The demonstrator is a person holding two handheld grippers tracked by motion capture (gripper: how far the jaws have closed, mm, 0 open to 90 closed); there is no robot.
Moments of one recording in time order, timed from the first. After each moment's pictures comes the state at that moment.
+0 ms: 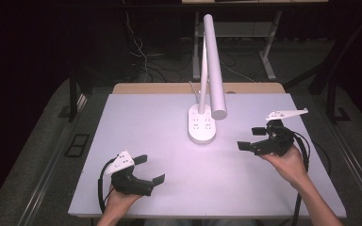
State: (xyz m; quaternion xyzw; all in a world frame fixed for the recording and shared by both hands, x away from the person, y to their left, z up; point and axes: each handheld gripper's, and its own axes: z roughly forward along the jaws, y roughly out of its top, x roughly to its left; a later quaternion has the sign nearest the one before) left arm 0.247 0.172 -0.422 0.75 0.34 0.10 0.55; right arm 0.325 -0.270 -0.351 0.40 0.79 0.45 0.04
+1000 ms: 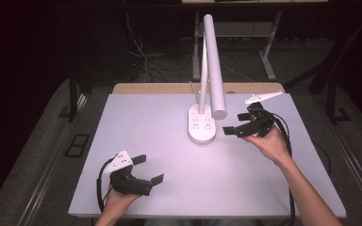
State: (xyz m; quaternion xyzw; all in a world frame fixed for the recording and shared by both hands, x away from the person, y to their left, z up) left arm 0.248 0.176 -0.421 0.75 0.35 0.10 0.55; right arm 0.383 -0.235 -0.348 0.38 0.82 0.43 0.04
